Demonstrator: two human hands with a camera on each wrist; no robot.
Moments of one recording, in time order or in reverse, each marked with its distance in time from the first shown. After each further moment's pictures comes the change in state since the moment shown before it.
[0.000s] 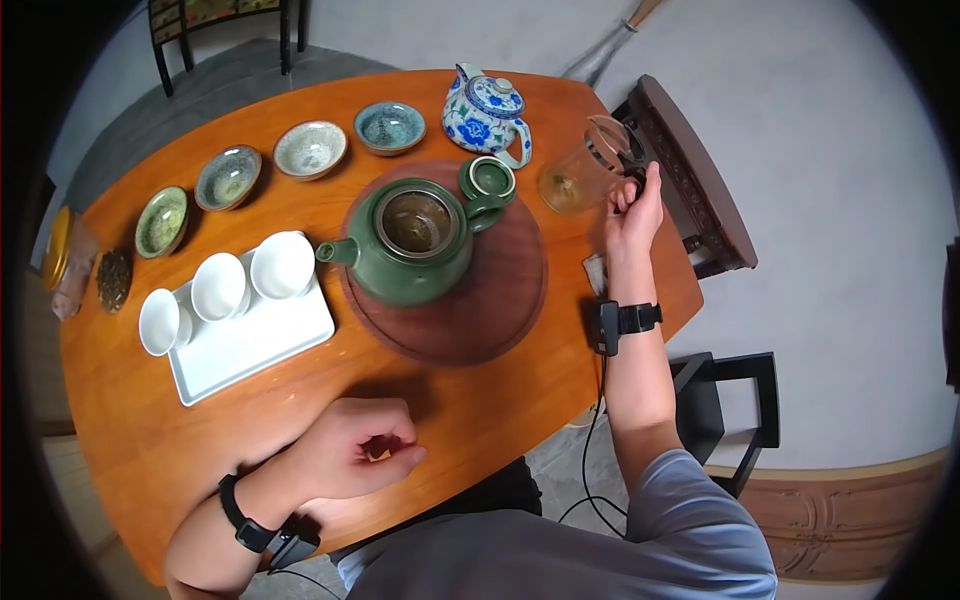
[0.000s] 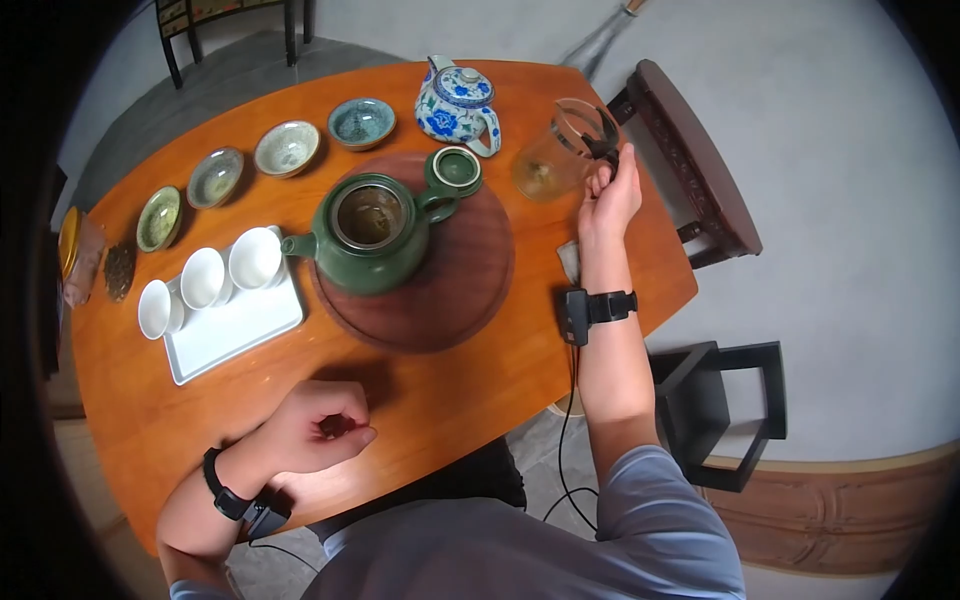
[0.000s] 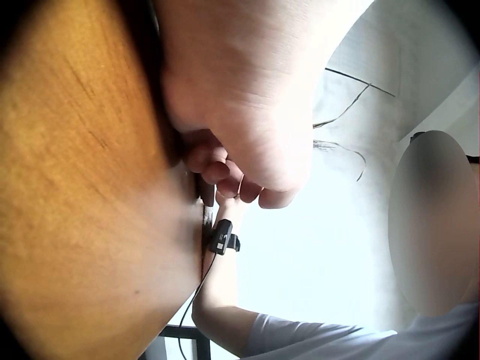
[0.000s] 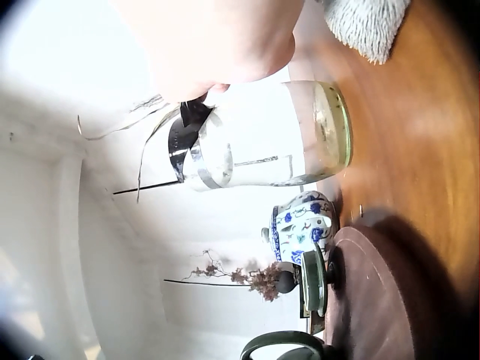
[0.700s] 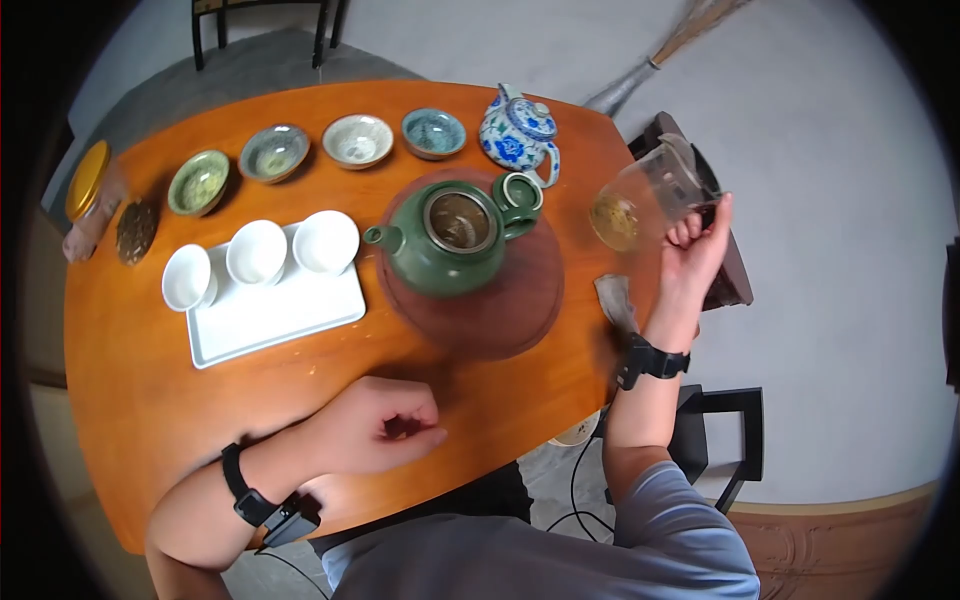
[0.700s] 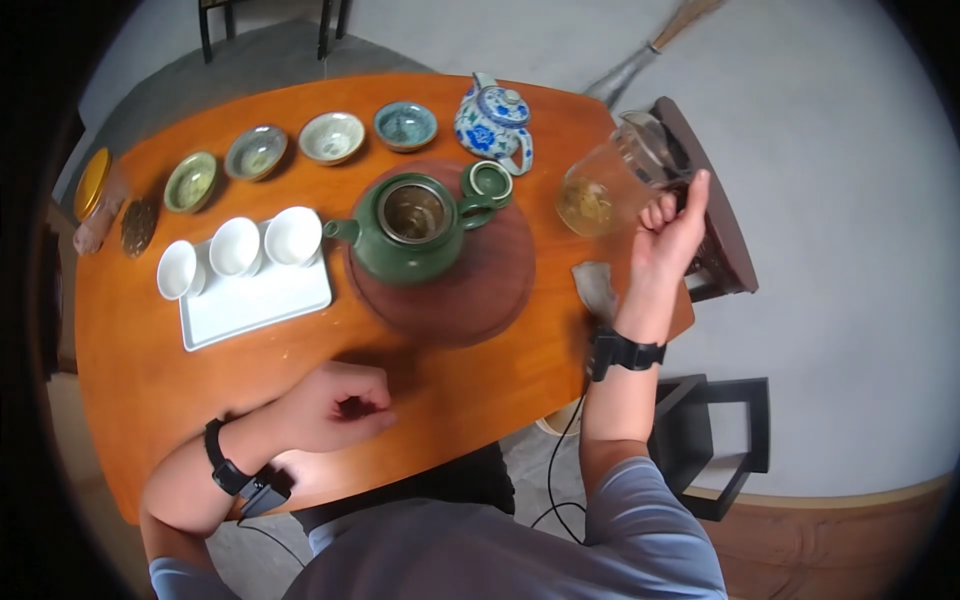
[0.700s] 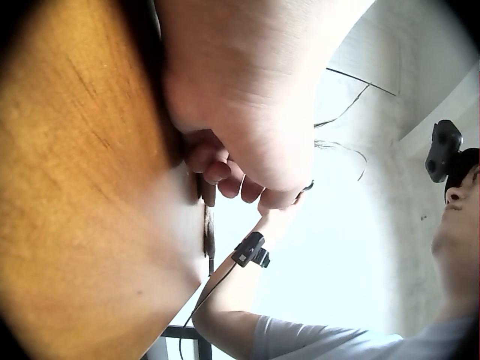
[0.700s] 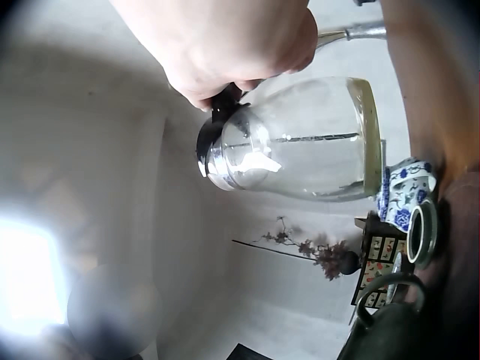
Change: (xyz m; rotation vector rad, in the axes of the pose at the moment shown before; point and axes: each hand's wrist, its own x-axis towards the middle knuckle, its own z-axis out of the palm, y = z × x) left_hand -0.002 -0.003 0.002 0.026 0.022 0.085; right_hand -0.059 -0.095 0.056 -0.022 -0.045 -0.037
